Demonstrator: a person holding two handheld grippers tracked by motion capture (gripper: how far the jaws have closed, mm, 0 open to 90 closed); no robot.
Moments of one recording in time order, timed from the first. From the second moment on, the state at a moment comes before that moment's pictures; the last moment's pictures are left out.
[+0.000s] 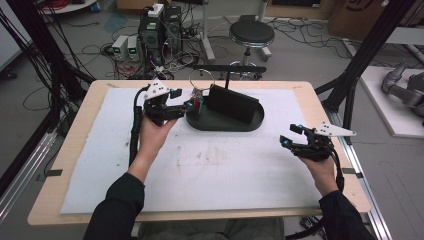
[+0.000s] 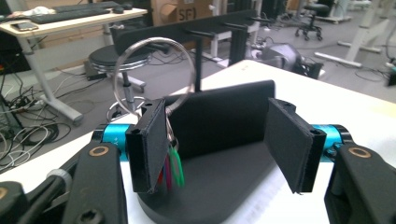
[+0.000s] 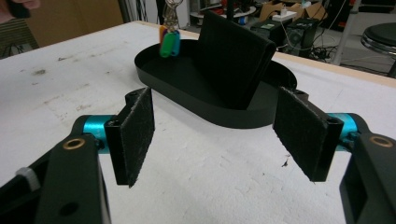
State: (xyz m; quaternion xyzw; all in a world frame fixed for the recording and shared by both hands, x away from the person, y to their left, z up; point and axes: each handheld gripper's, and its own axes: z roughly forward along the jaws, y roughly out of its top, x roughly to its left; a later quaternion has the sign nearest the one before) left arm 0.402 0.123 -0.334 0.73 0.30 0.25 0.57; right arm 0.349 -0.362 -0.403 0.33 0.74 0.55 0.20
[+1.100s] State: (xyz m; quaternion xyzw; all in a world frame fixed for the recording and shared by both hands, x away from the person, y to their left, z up) left arm 0.324 0.193 -0.417 0.75 0.31 0.24 0.53; right arm 0.356 -0.358 -0.407 0.33 0.75 0.53 0.21
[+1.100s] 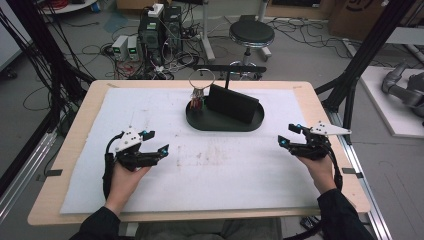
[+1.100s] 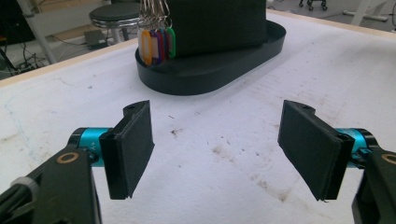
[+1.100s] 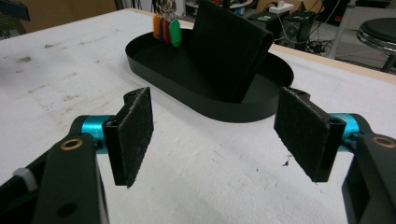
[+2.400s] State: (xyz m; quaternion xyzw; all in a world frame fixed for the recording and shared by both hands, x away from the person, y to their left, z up) left arm 0.323 0.200 -0.421 0.74 0.33 0.27 0.52; right arm 0.356 -0.358 -0.407 0.33 0.76 0.53 0.21
